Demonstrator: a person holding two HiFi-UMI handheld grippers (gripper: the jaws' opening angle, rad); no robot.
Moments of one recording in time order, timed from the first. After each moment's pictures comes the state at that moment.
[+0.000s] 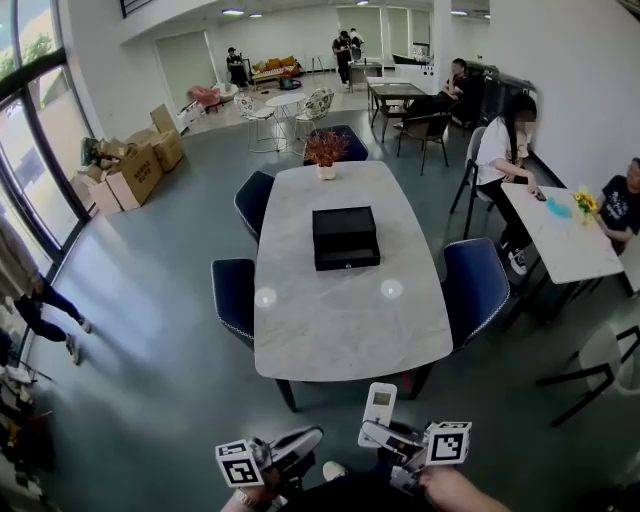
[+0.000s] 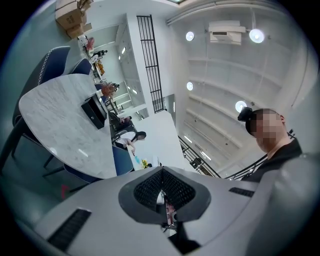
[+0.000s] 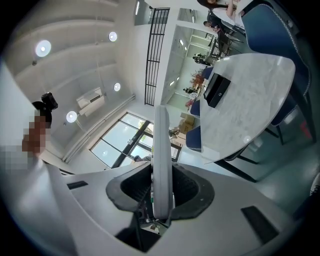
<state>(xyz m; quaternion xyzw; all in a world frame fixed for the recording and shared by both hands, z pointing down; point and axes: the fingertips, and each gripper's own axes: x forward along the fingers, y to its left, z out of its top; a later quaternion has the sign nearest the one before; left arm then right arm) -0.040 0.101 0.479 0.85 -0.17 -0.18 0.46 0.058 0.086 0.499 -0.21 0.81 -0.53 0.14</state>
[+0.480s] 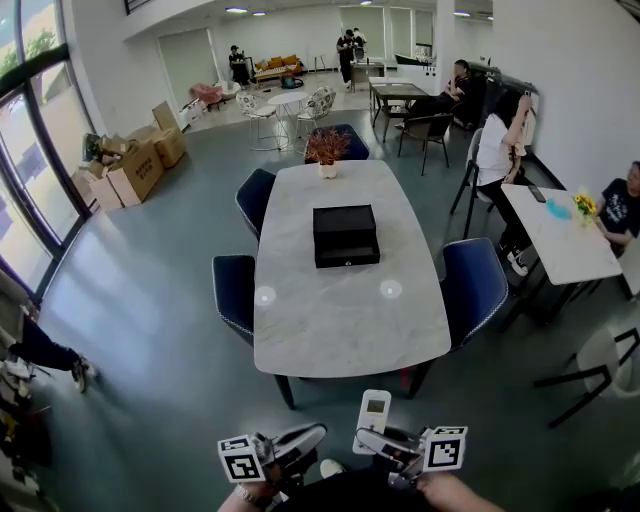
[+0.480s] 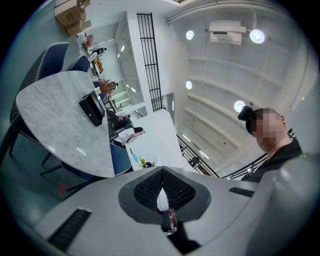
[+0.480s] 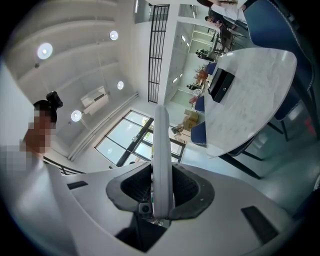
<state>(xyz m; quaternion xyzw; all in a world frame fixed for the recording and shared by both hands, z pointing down) -0.030 0.105 0.477 0.86 -0.16 -0.18 0.46 0.047 0.110 0.492 -0.18 0.82 -0.53 0.15</state>
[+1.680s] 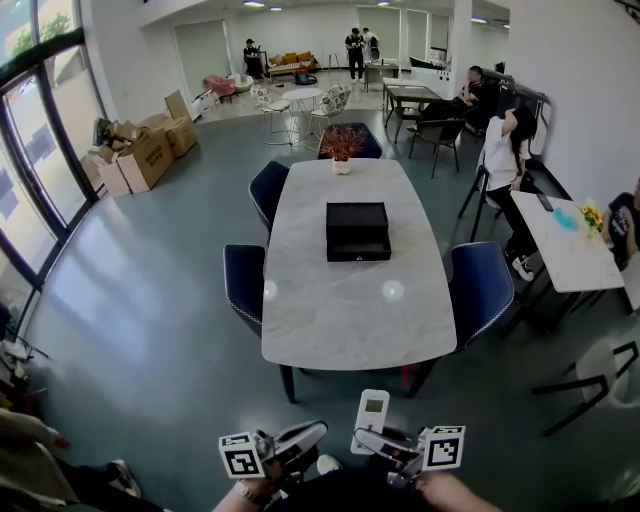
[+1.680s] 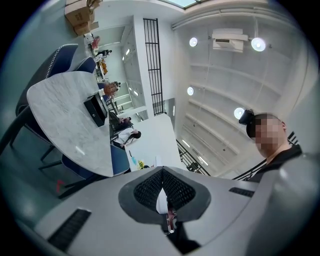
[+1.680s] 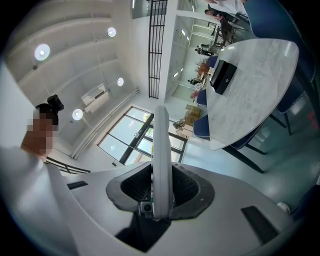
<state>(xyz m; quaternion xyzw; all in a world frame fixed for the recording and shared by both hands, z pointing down) -0.048 0.122 0.483 0.84 -0.16 -0.20 0.48 0.026 0.127 0.493 -0.16 0.82 -0.53 0.12</state>
